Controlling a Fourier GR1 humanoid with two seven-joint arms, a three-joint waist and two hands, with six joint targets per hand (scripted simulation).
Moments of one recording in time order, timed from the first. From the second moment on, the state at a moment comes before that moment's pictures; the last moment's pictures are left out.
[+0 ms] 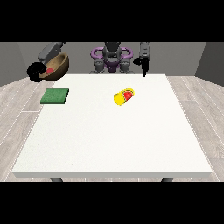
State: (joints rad) left arm -0.10 0.05 -0.16 -1.38 -0.13 0.12 -0.33; right arm -0.50 -0.53 -0.45 -0.59 -0.42 0.06 -0.08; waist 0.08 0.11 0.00
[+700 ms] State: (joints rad) left arm -0.10 0.02 -0.18 -1.41 -0.18 0.14 -0.42; right arm -0.49 -0.67 -0.49 -0.47 -0.39 0.02 -0.25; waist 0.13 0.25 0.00
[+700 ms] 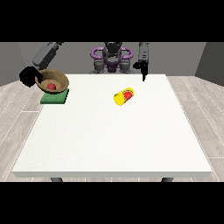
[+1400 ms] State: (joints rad) left arm -0.06 0.00 -0.43 -1.22 -0.07 0.40 -0.50; right arm -0.55 -0.66 -0.40 -0.54 -0.35 0.09 -0.16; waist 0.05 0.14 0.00
